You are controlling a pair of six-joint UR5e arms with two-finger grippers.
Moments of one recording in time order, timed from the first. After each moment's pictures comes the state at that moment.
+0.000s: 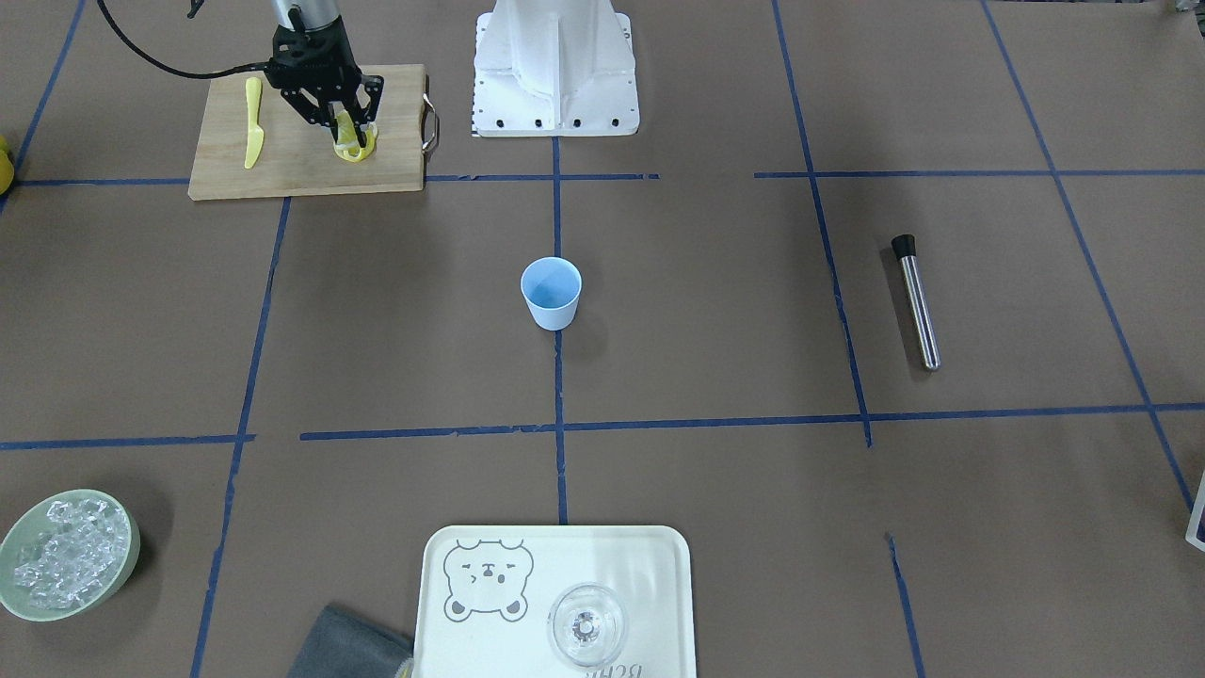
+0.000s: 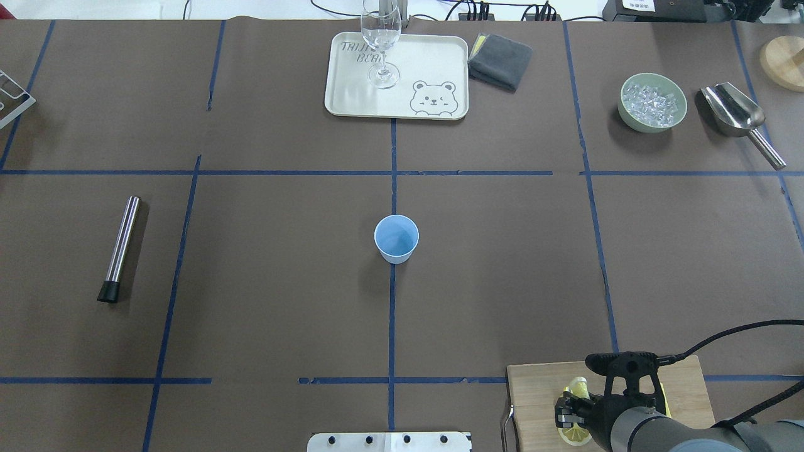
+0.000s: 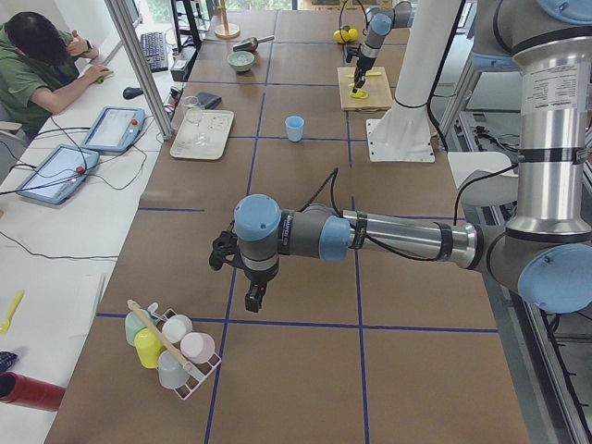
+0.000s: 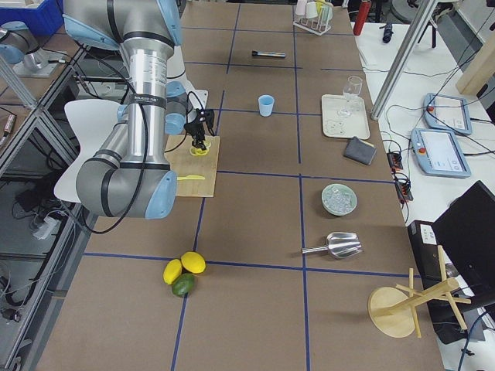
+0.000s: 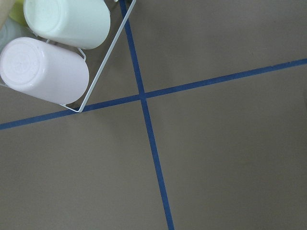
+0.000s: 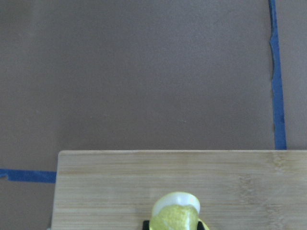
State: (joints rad) left arm -1.57 -1.50 -1.76 -1.56 -2.38 0.14; right arm -0.05 -1.74 2.25 -1.30 1.28 1.59
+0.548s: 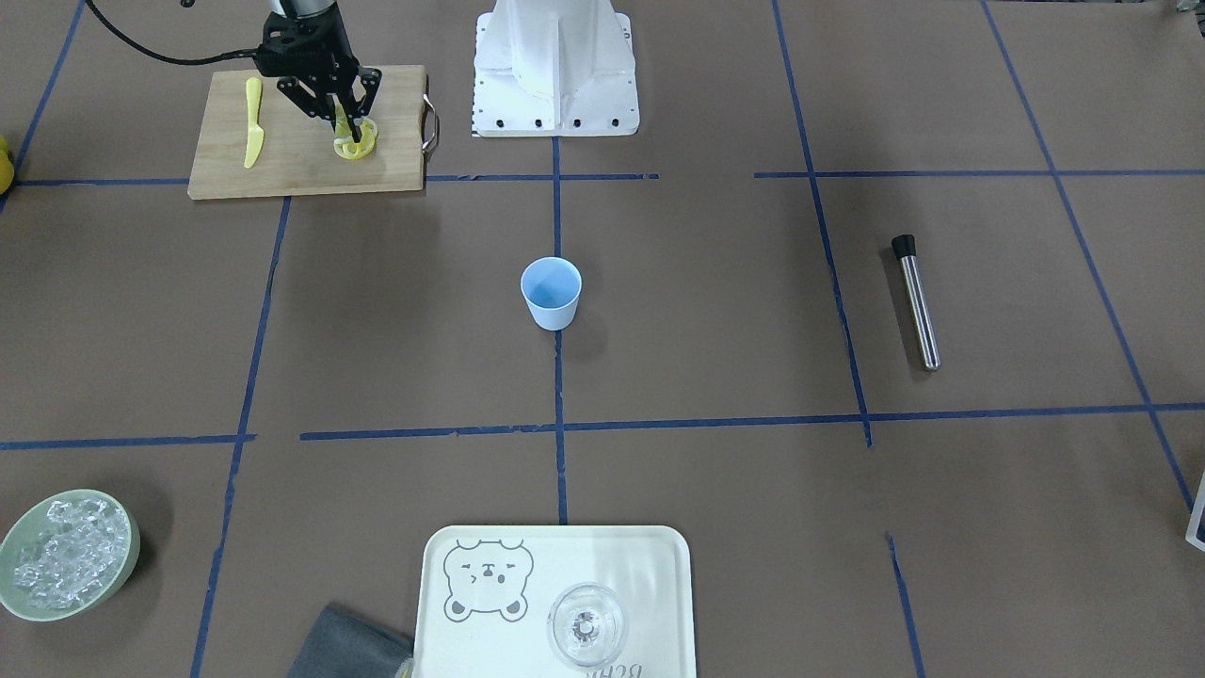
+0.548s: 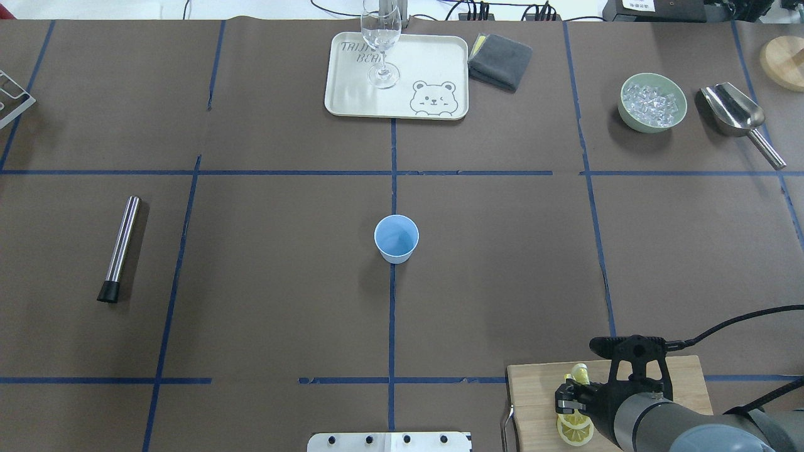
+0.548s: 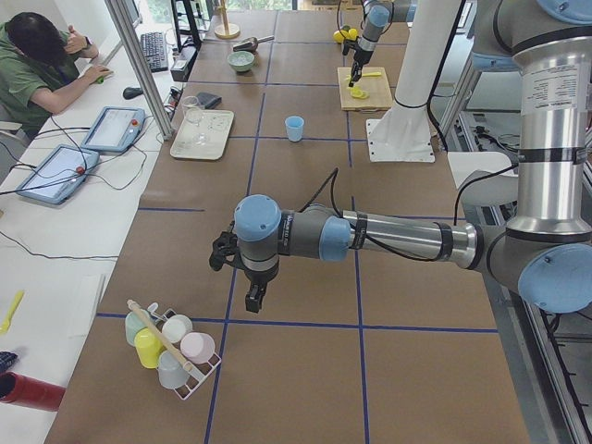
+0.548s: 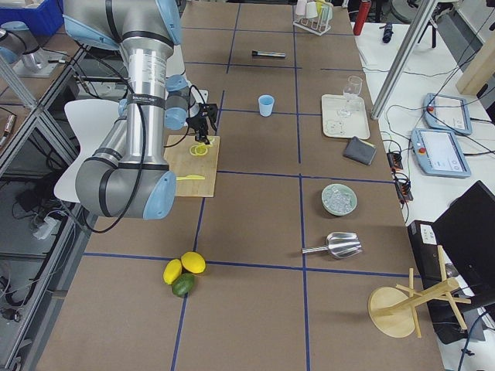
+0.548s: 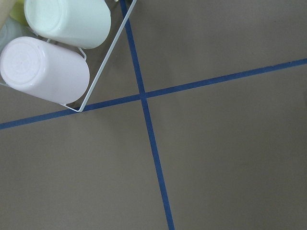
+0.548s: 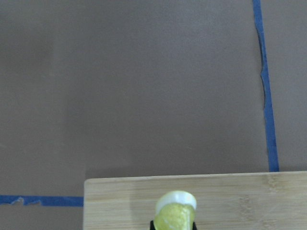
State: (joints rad) left arm -1.57 -1.50 -1.76 -1.56 -2.38 0.14; right arm 0.00 -1.70 2.34 -1.42 1.32 1.59
